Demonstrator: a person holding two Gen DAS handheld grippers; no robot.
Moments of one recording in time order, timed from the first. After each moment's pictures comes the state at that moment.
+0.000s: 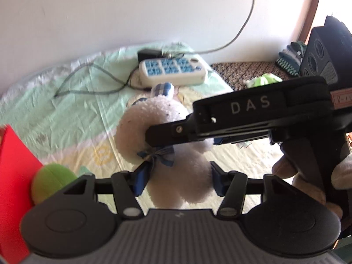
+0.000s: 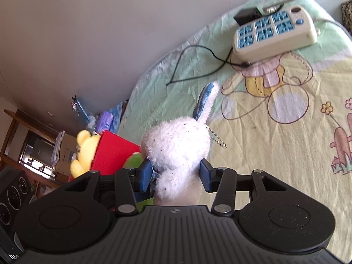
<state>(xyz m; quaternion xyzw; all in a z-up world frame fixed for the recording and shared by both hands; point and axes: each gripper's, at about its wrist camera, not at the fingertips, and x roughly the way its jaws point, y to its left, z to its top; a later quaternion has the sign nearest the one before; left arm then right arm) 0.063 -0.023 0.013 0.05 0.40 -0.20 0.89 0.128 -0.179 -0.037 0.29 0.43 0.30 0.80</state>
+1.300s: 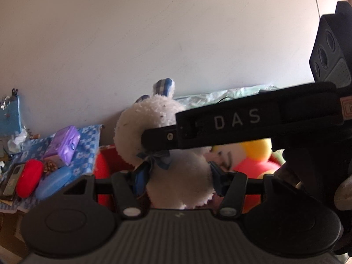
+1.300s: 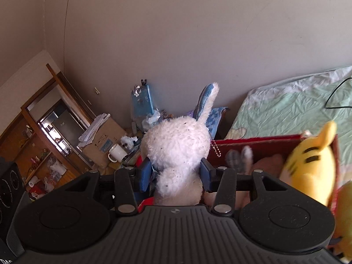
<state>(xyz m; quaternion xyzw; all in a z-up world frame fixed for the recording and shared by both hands) -0.017 0.301 0.061 0.07 0.30 -0.05 0.95 0.074 0.165 0.036 0.20 0.30 0.42 0.83</state>
